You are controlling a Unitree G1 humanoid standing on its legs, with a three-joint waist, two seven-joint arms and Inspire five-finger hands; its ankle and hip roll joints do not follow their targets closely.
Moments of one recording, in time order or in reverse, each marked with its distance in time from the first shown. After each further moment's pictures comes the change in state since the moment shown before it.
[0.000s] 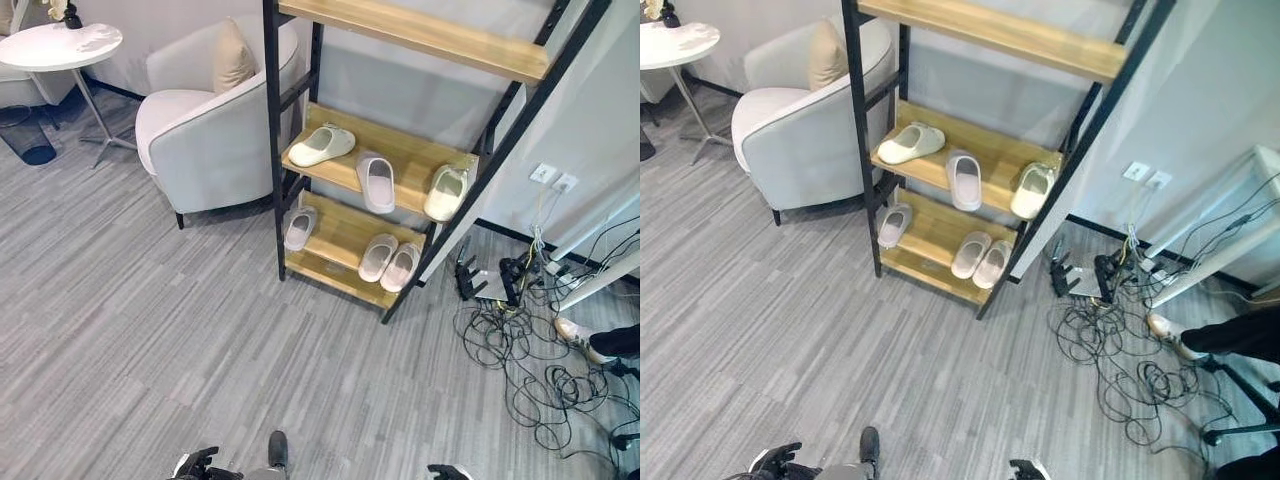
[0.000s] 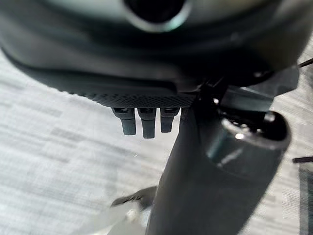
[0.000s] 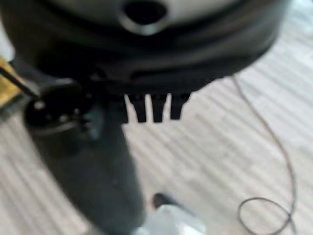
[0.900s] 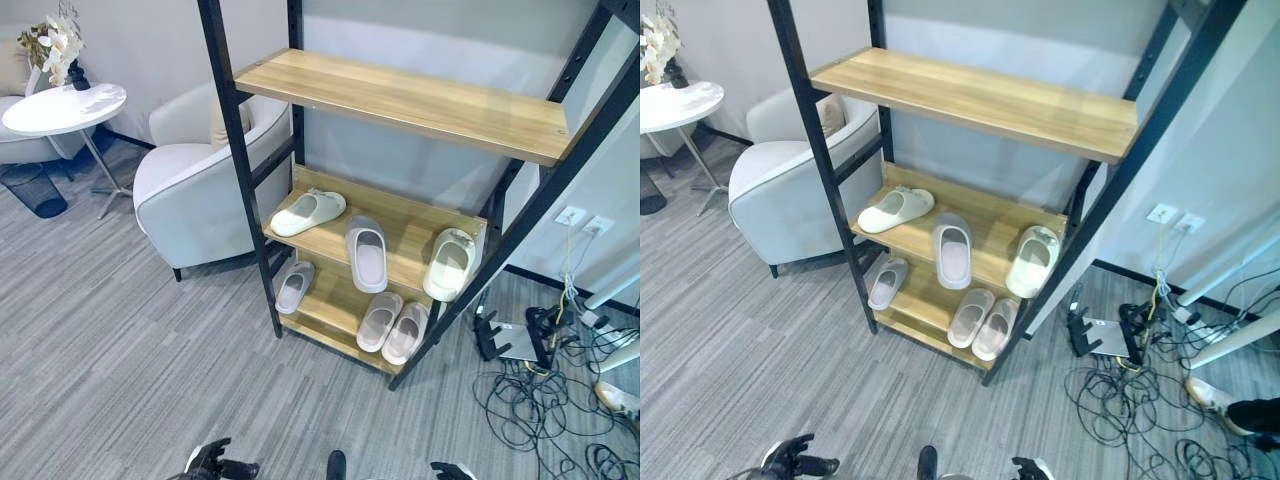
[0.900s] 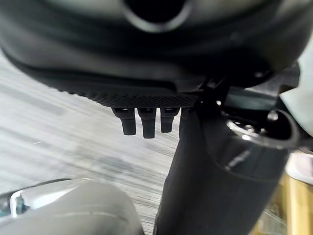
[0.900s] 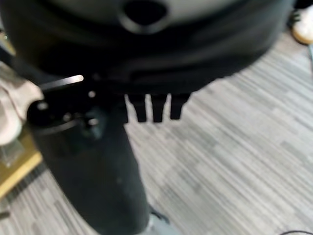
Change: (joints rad) left arm -0.028 -0.048 -0.002 -0.031 0.008 -0.006 -0.003; right arm 0.013 -0.024 -0.017 -0.032 0.014 0.004 0.002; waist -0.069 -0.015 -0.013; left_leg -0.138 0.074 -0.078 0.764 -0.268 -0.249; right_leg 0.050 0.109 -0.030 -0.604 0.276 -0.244
